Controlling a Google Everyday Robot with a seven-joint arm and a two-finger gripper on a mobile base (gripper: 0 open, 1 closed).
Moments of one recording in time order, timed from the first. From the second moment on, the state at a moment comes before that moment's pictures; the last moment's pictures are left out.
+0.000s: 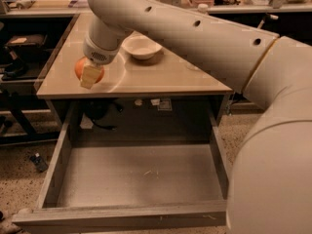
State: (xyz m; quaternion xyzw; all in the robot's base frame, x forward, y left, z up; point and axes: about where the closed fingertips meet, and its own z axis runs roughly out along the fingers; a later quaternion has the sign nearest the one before) arm 0.643 0.179 0.867 -0.68 0.67 0.08 0.29
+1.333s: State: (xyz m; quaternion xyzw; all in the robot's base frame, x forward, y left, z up) arm 0.718 0.252 0.841 -0.69 0.65 0.13 0.29
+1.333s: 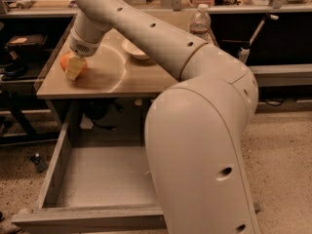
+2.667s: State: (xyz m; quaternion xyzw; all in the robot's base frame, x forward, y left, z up) arm 0.716 0.268 0.830 -0.69 0.64 0.15 0.29
